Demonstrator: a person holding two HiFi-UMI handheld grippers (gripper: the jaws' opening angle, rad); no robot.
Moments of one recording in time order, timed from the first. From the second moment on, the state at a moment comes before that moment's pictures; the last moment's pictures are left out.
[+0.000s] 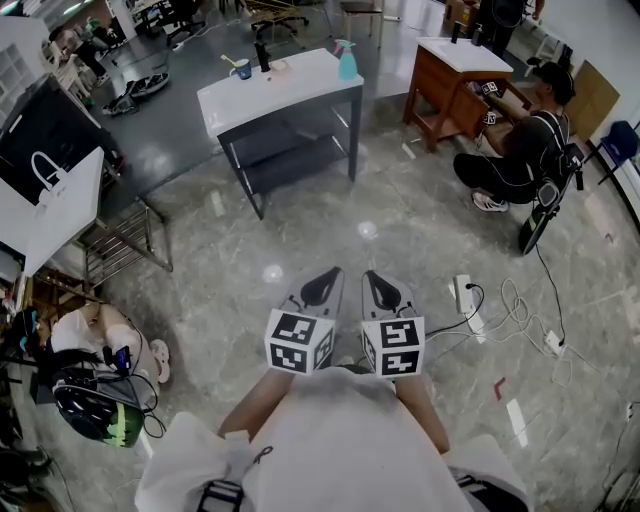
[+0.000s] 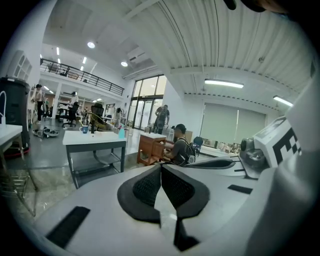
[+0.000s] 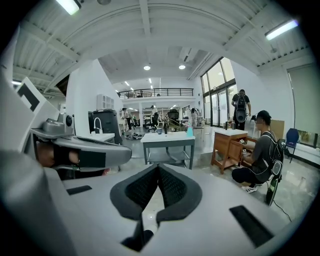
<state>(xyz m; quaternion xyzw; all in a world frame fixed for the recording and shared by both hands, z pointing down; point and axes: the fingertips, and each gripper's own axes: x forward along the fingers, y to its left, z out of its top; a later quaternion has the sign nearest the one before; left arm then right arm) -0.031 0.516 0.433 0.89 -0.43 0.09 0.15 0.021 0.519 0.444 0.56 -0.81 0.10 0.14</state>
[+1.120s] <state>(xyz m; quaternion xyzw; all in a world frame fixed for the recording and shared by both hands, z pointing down) -0.014 0.389 0.450 0.89 -0.41 0.08 0.18 0.037 0.404 0.460 0.57 -0.80 0.10 0.18</state>
